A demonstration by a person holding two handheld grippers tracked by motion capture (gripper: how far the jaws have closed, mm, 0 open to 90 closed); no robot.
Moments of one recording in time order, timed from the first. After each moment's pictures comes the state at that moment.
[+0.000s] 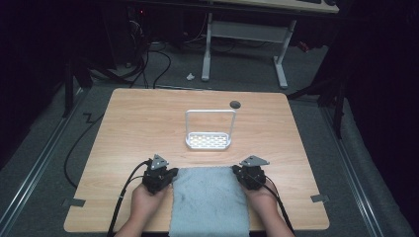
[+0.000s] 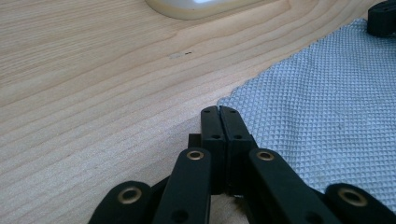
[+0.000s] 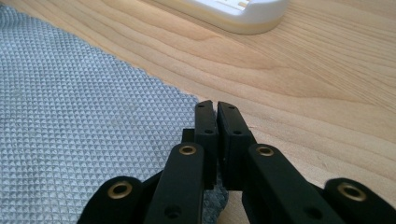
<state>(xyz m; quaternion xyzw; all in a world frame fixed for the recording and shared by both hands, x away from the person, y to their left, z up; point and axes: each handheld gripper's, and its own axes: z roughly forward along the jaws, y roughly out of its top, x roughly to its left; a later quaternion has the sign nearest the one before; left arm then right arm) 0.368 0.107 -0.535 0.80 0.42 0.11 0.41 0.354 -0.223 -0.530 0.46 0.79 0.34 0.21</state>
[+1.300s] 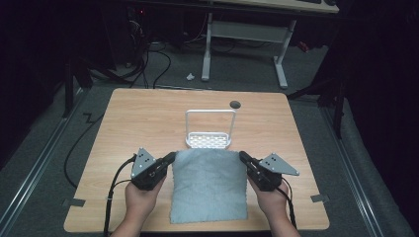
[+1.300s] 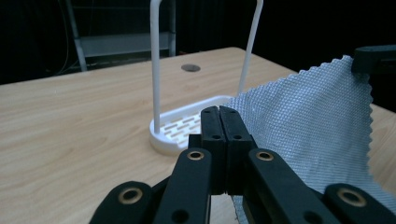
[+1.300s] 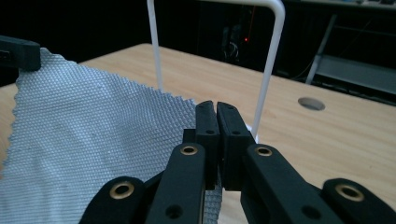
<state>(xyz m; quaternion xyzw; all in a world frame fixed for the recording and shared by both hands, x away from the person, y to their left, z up) 0.335 0.118 -0.451 0.72 0.36 0.21 0.56 0.313 -0.235 -0.449 0.39 0.70 0.51 0.30</state>
